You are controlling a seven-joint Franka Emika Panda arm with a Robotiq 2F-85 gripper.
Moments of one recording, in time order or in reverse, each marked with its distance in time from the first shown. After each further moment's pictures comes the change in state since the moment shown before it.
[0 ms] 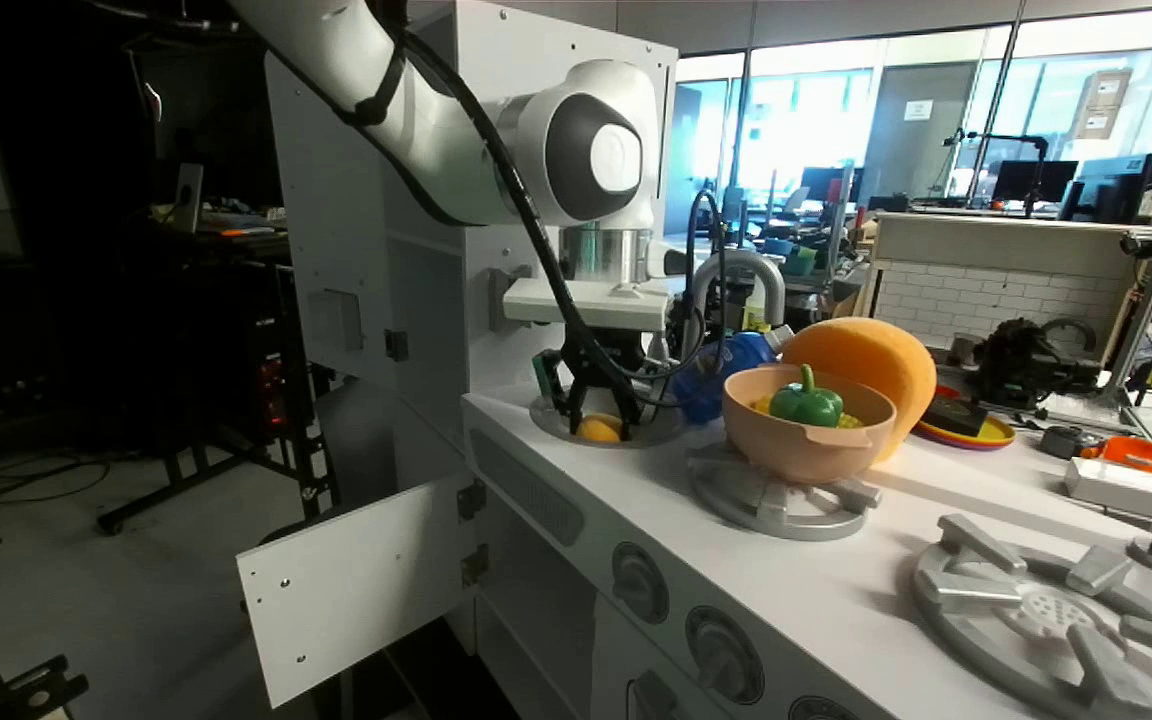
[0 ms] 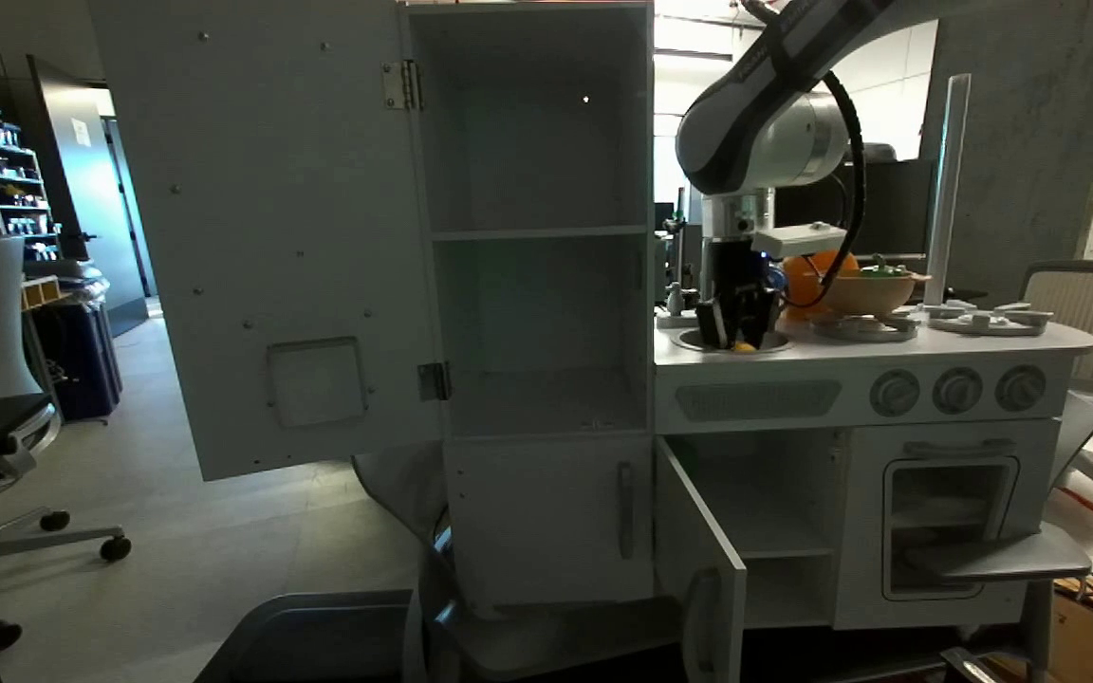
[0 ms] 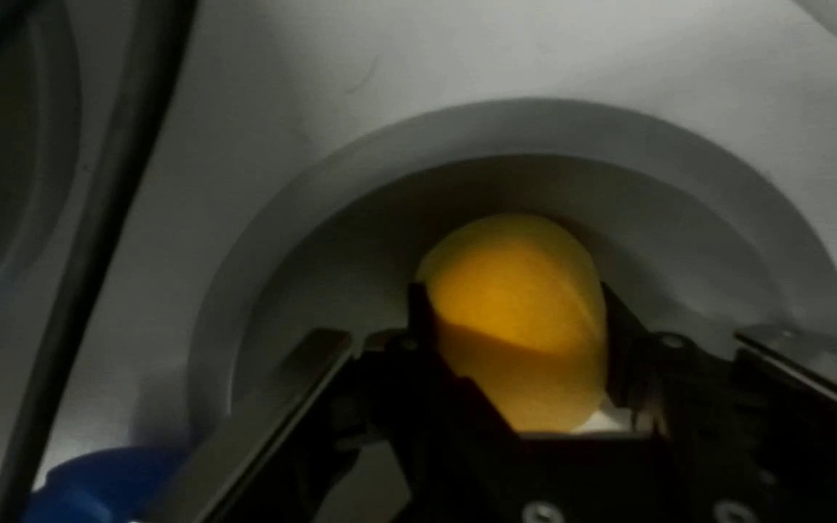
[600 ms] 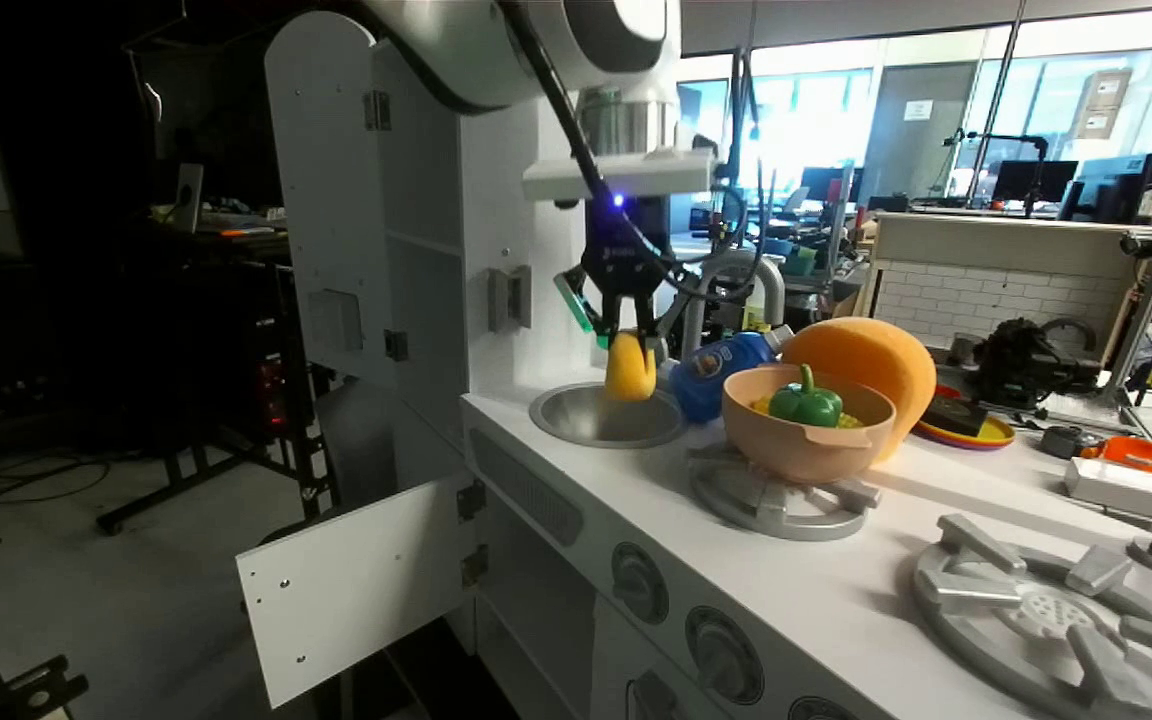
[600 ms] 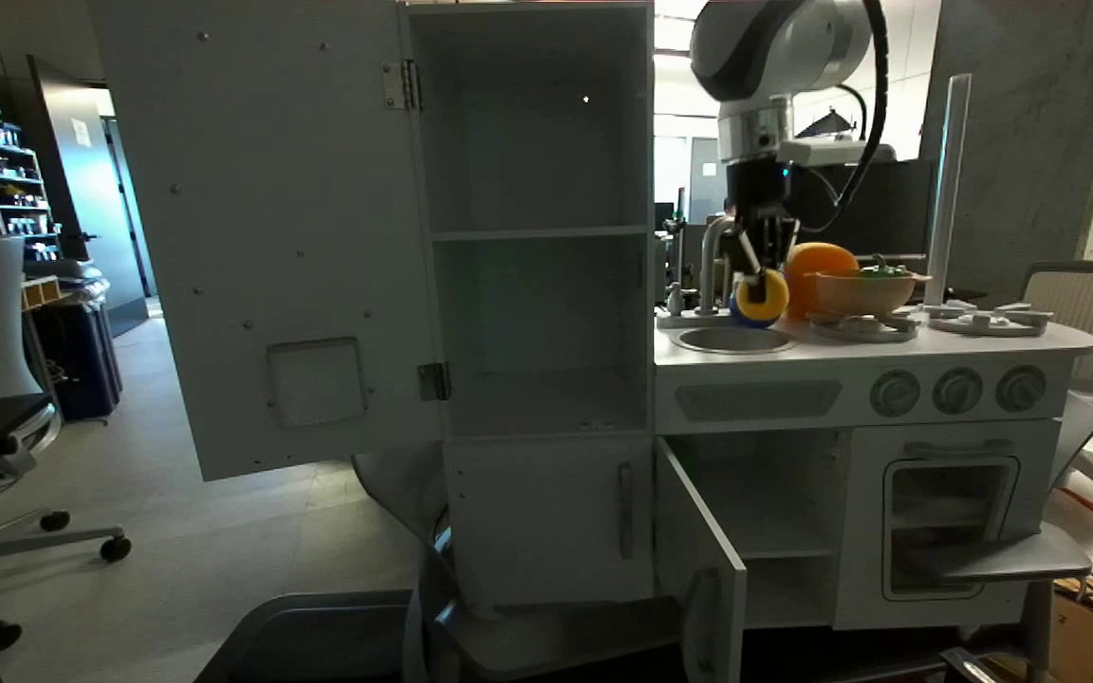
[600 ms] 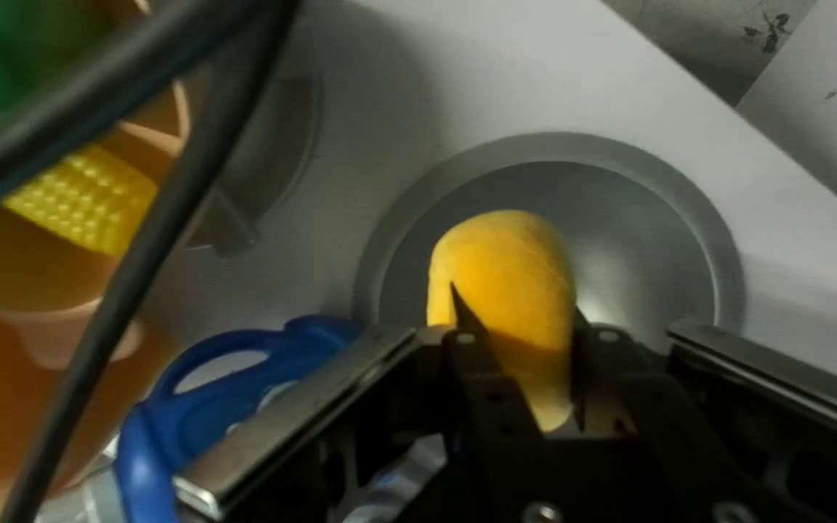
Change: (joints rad) arm -0.012 -0.140 -0.013 0.015 -0.037 -0.159 -0.063
